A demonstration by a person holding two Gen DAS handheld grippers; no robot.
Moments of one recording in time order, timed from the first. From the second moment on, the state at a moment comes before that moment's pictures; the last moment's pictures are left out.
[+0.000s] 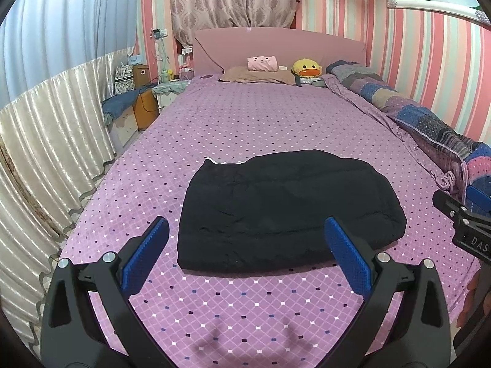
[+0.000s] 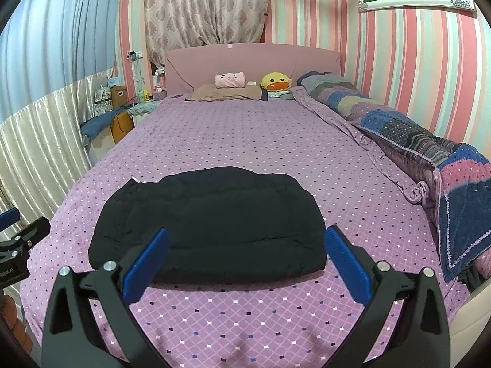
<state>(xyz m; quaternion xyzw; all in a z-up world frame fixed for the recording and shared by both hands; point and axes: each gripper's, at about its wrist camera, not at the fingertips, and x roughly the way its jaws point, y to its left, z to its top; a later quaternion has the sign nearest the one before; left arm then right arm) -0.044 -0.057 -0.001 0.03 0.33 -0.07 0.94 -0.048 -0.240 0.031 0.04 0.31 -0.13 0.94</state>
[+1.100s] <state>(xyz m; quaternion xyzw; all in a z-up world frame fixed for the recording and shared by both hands) -0.043 -0.056 0.001 0.02 0.34 -0.08 0.94 -0.049 -0.233 0.040 0.03 0.30 -0.14 0.94</state>
